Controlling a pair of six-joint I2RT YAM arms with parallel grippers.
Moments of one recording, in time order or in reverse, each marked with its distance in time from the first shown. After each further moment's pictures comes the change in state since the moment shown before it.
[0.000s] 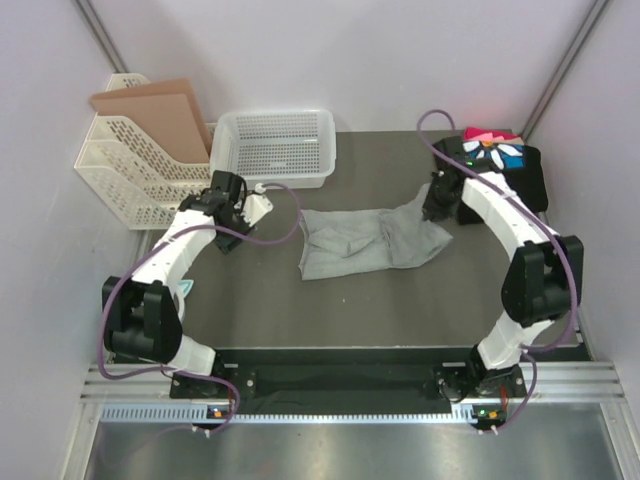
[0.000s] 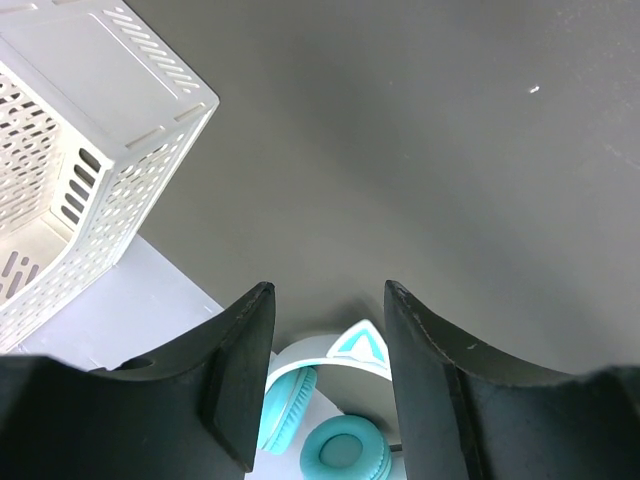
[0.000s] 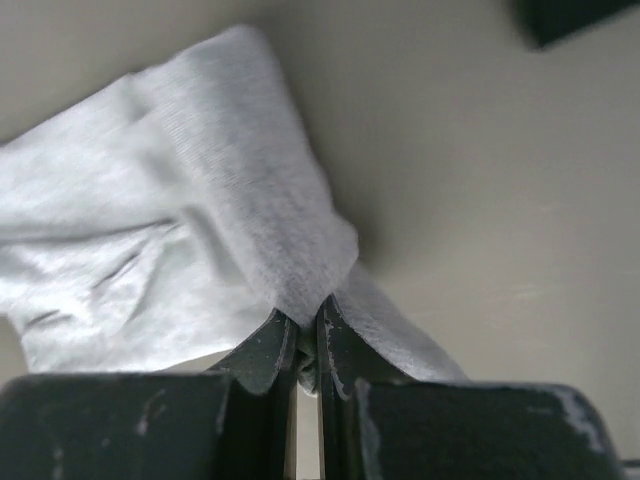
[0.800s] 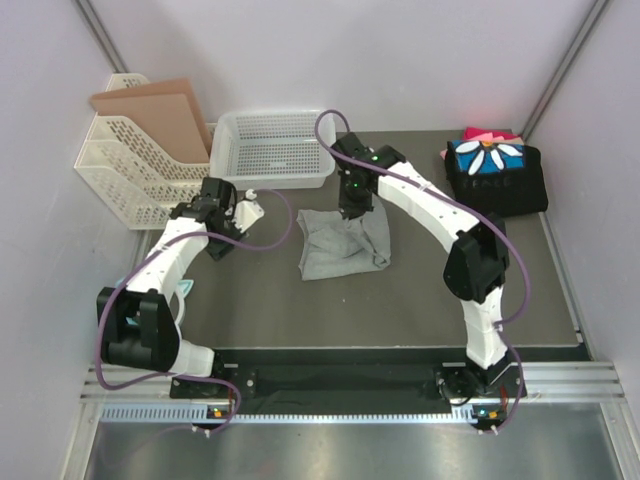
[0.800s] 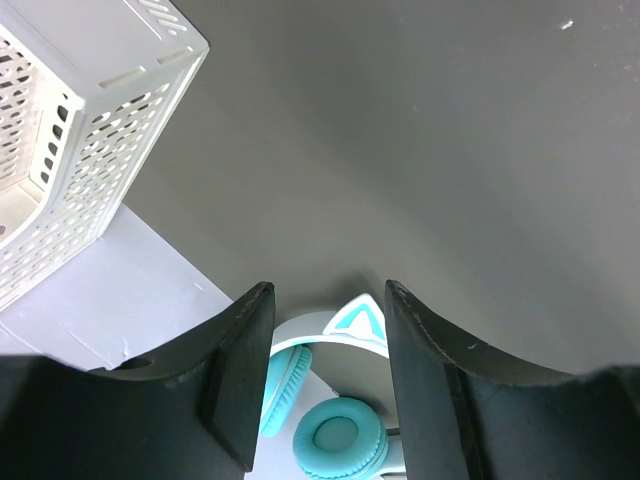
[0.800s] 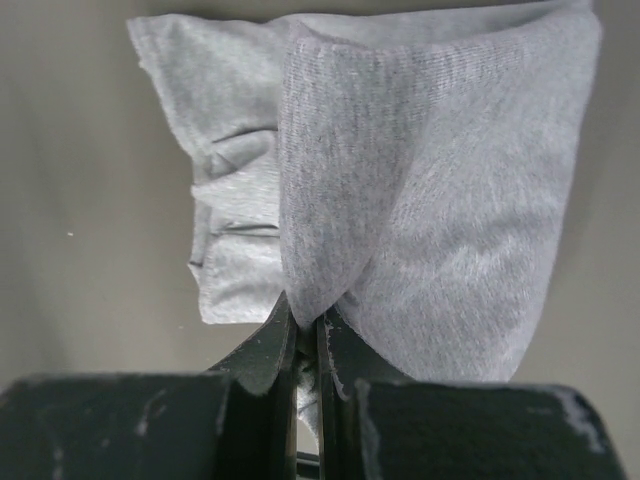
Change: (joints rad) left arm 0.054 -0.057 -0.067 0.000 -0.002 0.030; right arm 0.463 0.360 0.536 -0.157 0.032 0.092
